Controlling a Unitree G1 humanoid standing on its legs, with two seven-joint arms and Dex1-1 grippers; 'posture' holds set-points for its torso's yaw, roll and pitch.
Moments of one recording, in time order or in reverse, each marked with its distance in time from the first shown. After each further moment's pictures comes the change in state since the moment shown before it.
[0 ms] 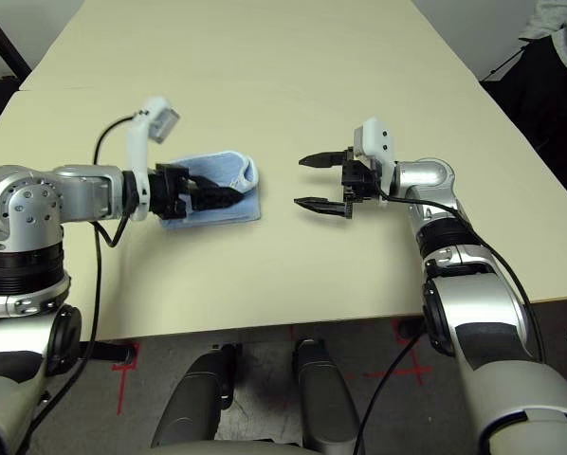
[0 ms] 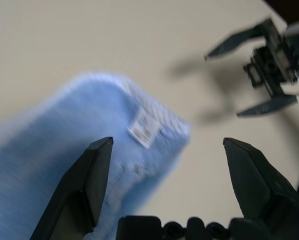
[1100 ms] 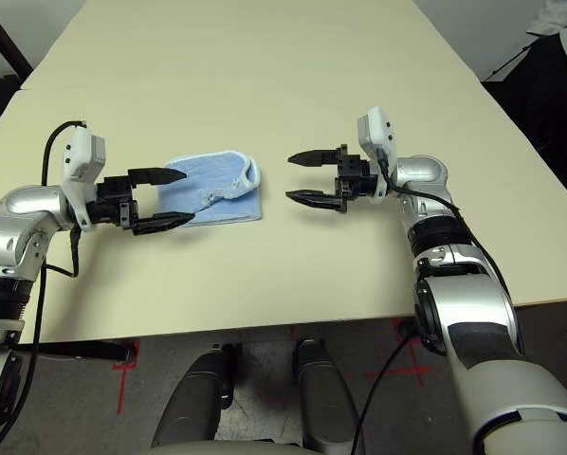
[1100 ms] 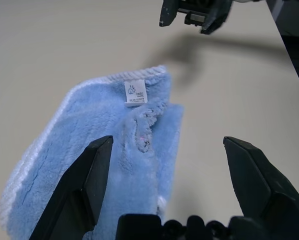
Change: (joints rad) left arm 0.261 0.205 -0.089 0.394 0.298 -1.162 -0.811; right arm -0.002 0.049 -0.050 -0.059 0.076 0.082 0.112
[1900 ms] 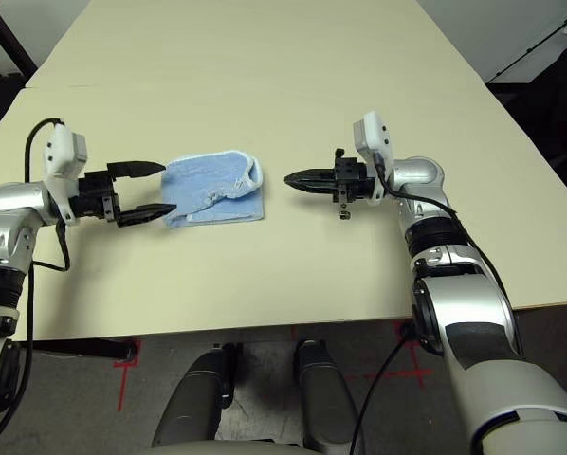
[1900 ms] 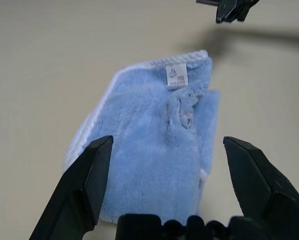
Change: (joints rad) left arm -0.077 -0.012 0.064 0.227 0.065 -0.124 -0.037; right arm 0.000 0.011 0.000 -0.001 -0.010 0.006 -0.005
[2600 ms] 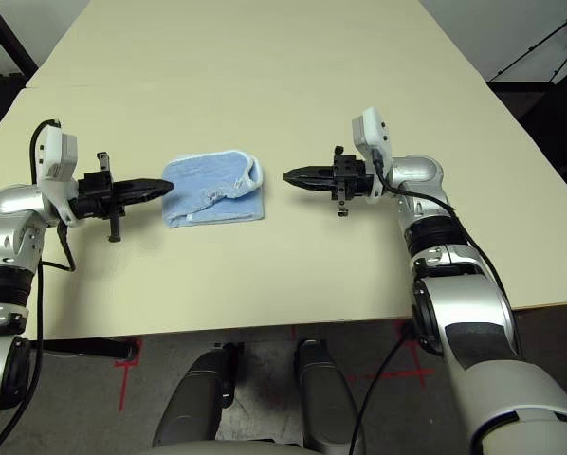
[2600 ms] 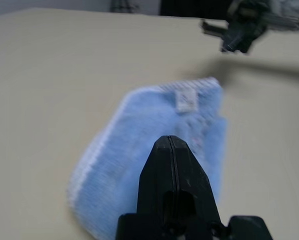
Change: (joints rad) left arm -0.066 -0.072 0.051 0.062 -0.037 0.053 0.079; right arm -0.031 0.064 -0.001 -0.006 0.000 0.040 -0.085
